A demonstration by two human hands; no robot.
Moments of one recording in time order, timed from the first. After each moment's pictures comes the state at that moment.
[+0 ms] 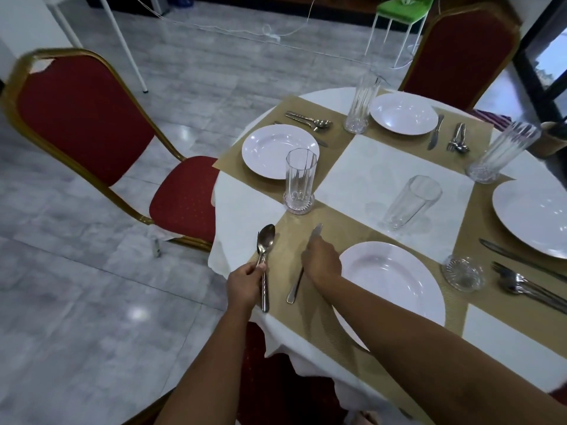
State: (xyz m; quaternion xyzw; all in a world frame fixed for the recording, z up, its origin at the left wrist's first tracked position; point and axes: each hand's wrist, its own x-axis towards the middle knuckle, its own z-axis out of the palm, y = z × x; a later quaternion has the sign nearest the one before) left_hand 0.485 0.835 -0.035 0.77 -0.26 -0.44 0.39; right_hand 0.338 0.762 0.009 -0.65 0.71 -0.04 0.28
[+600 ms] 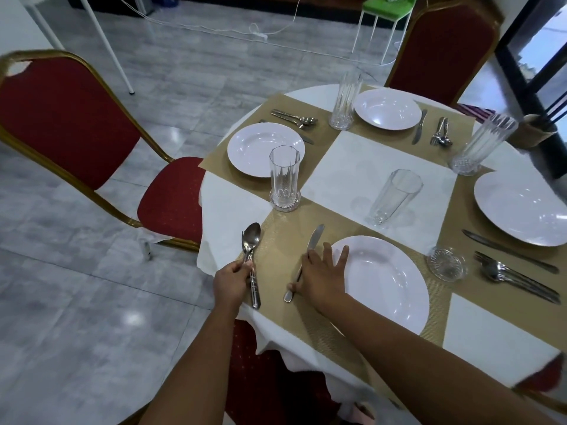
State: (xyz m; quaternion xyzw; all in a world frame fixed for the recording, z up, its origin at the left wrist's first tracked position) left_hand 0.484 0.834 -0.038 0.75 -0.24 -0.45 0.42; right_hand 0.300 0.799 -0.003 -0.79 0.60 0.11 0.11
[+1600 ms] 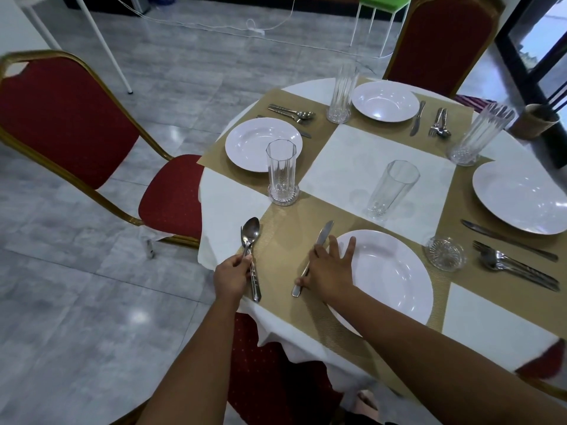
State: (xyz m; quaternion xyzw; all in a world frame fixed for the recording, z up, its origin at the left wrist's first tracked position) left_hand 0.481 0.836 -0.033 0.75 -0.24 -0.45 0.42; right_hand 0.286 0.799 0.001 -0.78 0.60 0.15 0.08
